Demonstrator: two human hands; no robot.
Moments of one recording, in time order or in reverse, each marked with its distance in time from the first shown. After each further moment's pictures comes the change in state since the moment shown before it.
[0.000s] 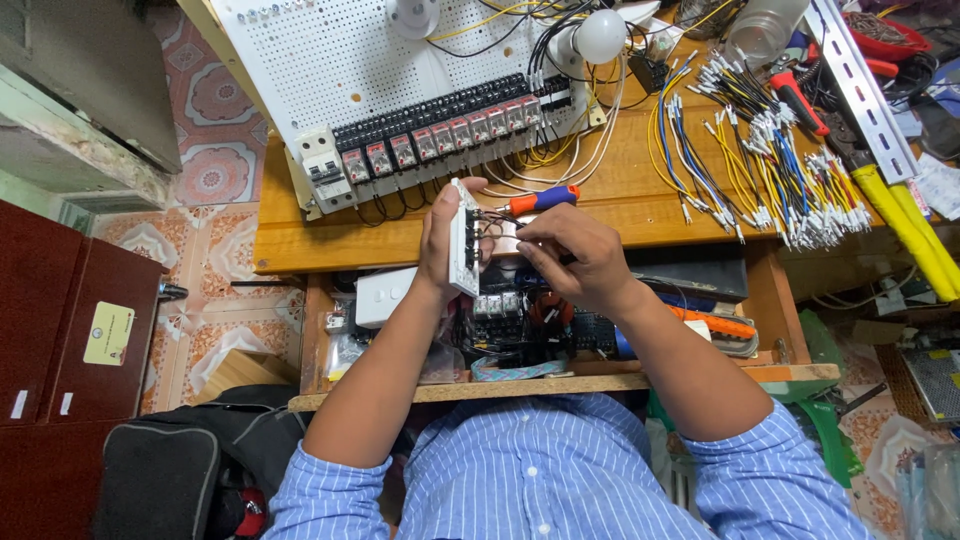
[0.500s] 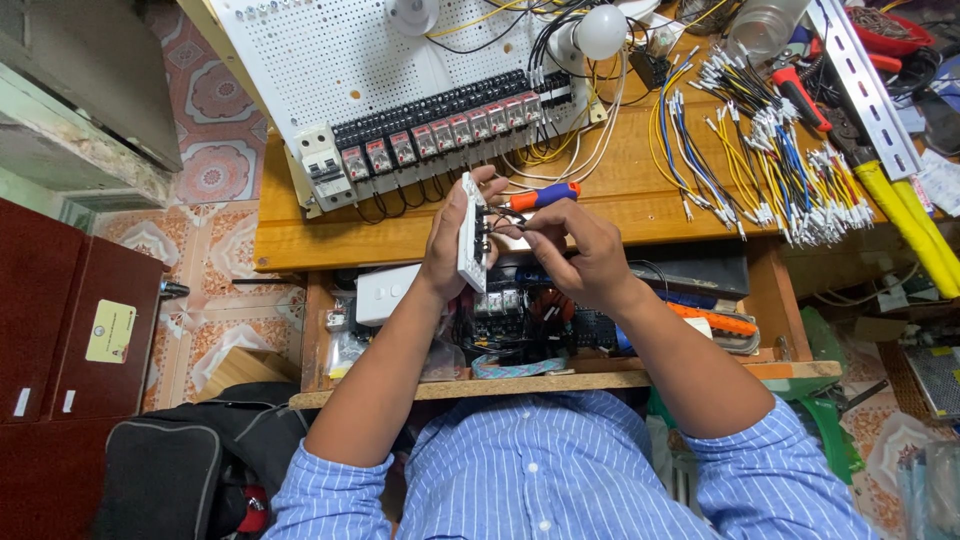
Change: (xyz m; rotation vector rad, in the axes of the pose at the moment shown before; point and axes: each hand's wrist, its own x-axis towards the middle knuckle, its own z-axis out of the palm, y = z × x) left_hand 0.002 -0.002 0.003 -0.022 -0.175 0.031; right_hand -0.012 0.016 0.005 0.024 0.064 0.087
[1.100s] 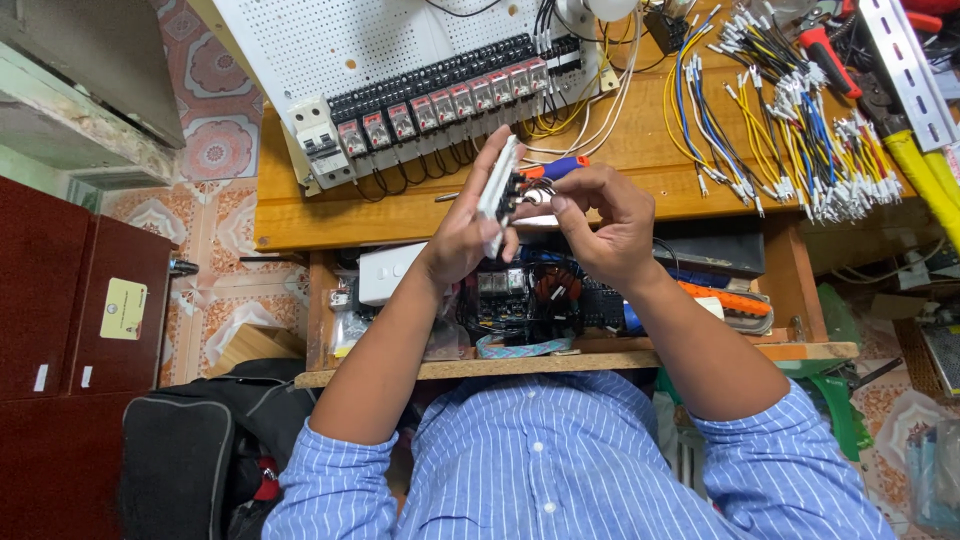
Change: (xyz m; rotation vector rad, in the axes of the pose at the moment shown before) left_hand -0.009 0.018 0.012 0.015 -0.368 0.002; right_hand 0.001 -0.003 -0.008 0.219 0.158 0.075
